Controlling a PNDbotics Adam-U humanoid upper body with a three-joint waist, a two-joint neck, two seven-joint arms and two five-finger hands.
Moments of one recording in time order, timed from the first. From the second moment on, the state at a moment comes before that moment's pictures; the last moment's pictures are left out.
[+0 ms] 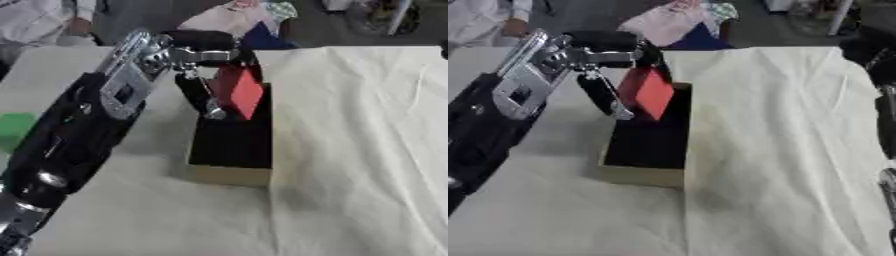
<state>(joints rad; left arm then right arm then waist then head) -0.99 0.24 -0.44 -1.30 -0.60 -0.25 -0.73 -0.11 -0.39 -0.08 -1.98 -0.01 -0.34 -0.01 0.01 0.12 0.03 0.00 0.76</state>
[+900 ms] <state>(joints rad) -0.99 0.20 -0.41 -1.12 -0.74 -0.37 -0.65 -0.11 -0.38 -0.08 -1.98 -0.01 -0.33 0.00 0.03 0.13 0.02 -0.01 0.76</state>
